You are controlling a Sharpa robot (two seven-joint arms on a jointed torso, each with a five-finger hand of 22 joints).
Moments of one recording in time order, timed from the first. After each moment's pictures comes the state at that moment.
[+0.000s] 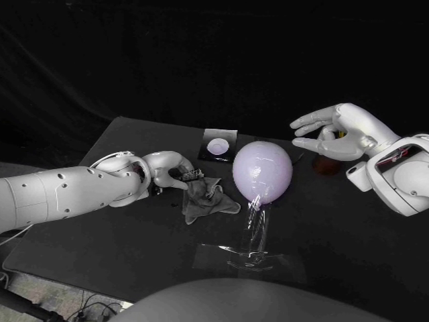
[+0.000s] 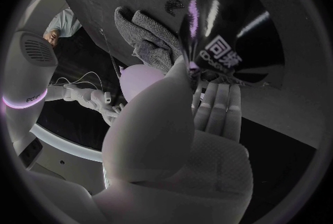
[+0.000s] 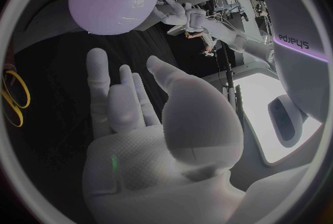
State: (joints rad) left arm 1.02 -0.97 -0.10 1.37 -1.35 -0.27 0.14; left_hand 1.70 -0.08 0.12 0.29 0.05 0.74 0.19 0.23 0.35 0.83 0.22 0.10 0.07 0.78 0.19 0.19 0.23 0.07 0.68 0.19 0.12 0.06; right arm 1.33 -0.89 -0.17 1.61 -1.09 -0.49 0.23; right_hand 1.25 -0.14 0.43 -0.05 0.09 0.95 0.20 0.08 0.26 1.12 0.13 0.06 0.06 1.47 0.03 1.21 0.94 0.15 1.17 0.13 0.72 0.75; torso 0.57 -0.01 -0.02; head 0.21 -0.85
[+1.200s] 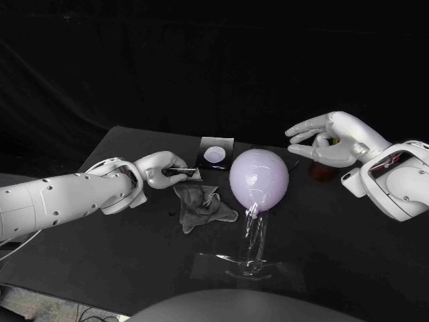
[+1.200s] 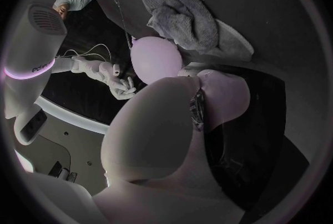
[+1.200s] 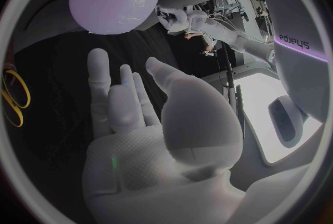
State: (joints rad) left arm 1.03 -1.00 -0.07 1.38 -1.09 -0.31 0.31; left_hand 1.66 -0.06 0.66 0.28 0.04 0.89 0.21 0.34 0.34 0.99 0.18 0.07 0.06 0.92 0.15 0.18 0.21 0.19 0.85 0.28 0.23 0.08; right arm 1.33 -0.88 -0.17 1.60 -1.09 -0.49 0.23; right_hand 1.26 -0.13 0.44 -0.04 0.09 0.96 0.20 0.08 0.26 1.13 0.12 0.06 0.06 1.47 0.03 1.22 0.94 0.16 1.16 0.13 0.73 0.75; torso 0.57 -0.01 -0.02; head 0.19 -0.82
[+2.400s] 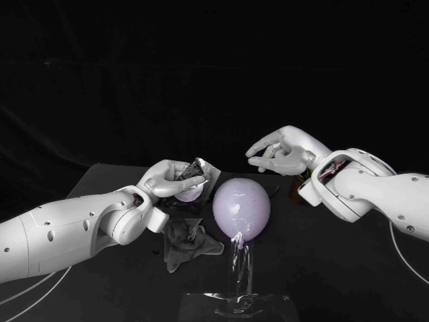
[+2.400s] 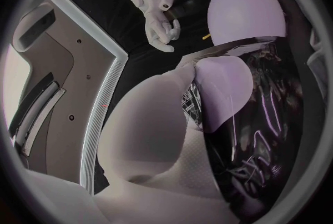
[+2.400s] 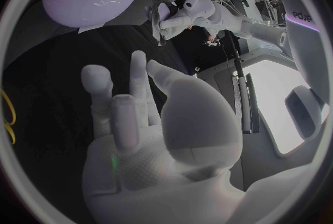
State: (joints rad) left arm 1.09 -0.90 -0.06 1.47 -0.27 -0.19 0.48; left_hand 1.55 -0.08 0.47 0.14 0.04 0.95 0.15 0.43 0.34 1.26 0.10 0.17 0.09 1.10 0.07 0.30 0.30 0.19 0.95 0.19 0.43 0.19; right arm 1.39 -0.75 -0.17 1.56 -0.96 -0.46 0.12; right_hand 1.27 -0.13 0.45 0.03 0.05 1.06 0.13 0.13 0.31 1.36 0.04 0.32 0.37 1.47 -0.03 1.44 1.24 0.15 1.23 0.08 0.96 0.99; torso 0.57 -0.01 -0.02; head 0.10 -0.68
